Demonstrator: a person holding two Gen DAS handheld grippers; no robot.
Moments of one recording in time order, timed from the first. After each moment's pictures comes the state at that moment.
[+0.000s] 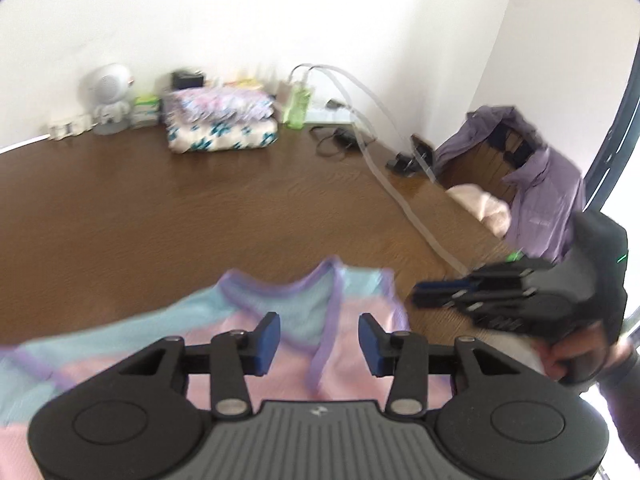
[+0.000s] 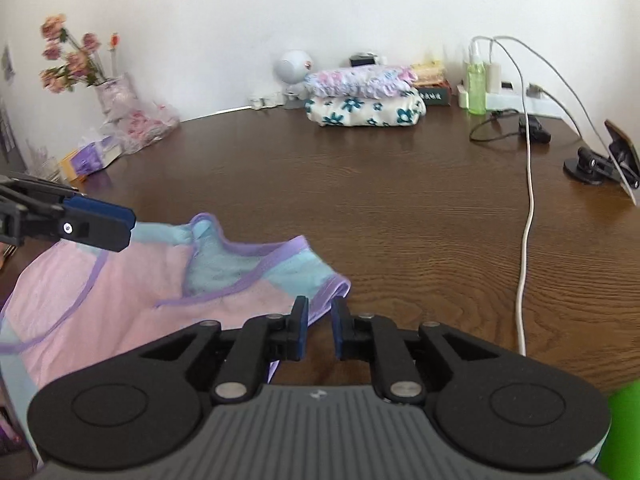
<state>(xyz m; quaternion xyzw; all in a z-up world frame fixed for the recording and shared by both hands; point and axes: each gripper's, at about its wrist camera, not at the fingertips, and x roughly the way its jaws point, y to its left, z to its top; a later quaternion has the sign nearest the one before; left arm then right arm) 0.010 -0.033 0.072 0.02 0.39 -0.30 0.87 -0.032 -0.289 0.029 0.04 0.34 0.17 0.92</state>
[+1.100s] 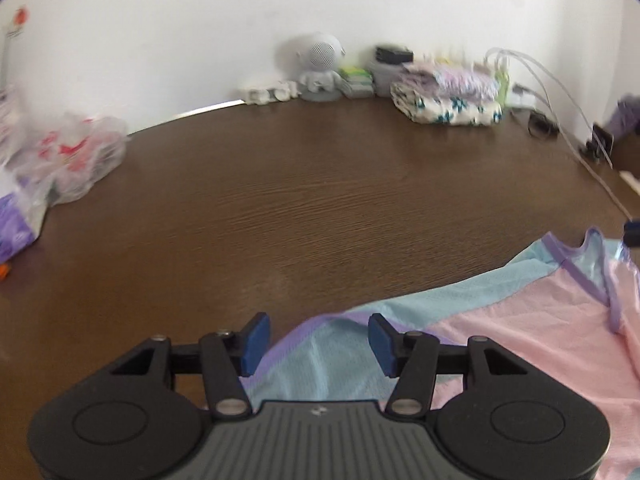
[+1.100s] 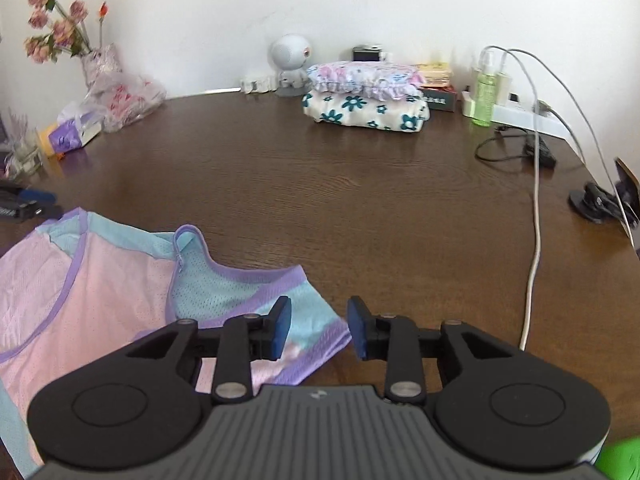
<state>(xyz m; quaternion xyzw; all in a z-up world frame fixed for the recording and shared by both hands) 0.077 0.141 0.047 0.08 0.42 -0.13 0.90 0.027 -0.261 0.042 -0.01 0.38 0.14 0.91</state>
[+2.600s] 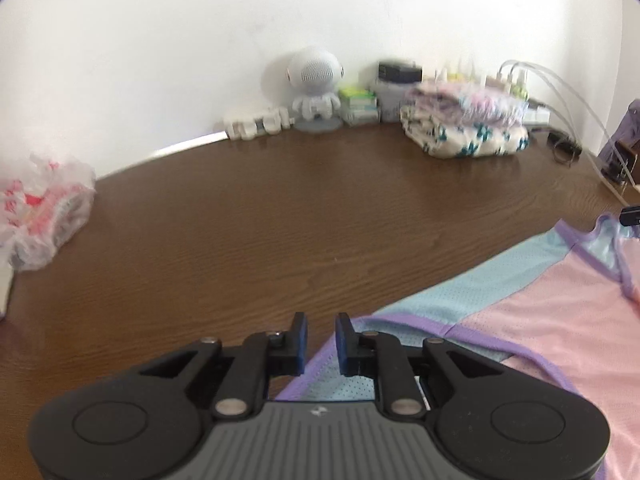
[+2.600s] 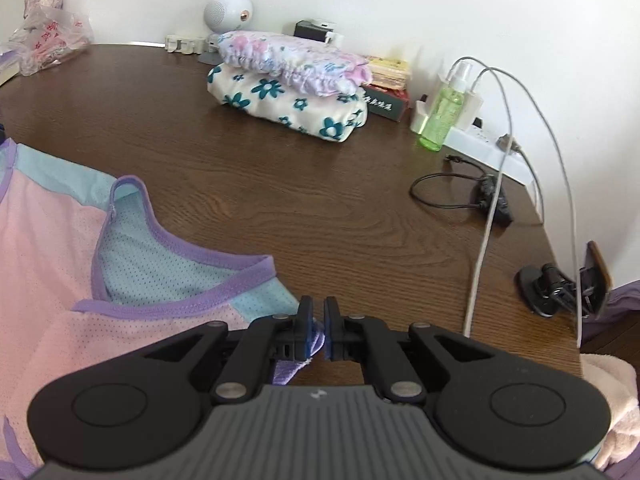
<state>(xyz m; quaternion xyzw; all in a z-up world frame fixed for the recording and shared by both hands) 0.157 0.122 0.057 0.10 0.37 -0.14 0.91 0.130 -0.286 0.033 -0.13 0.39 0.04 0.91</state>
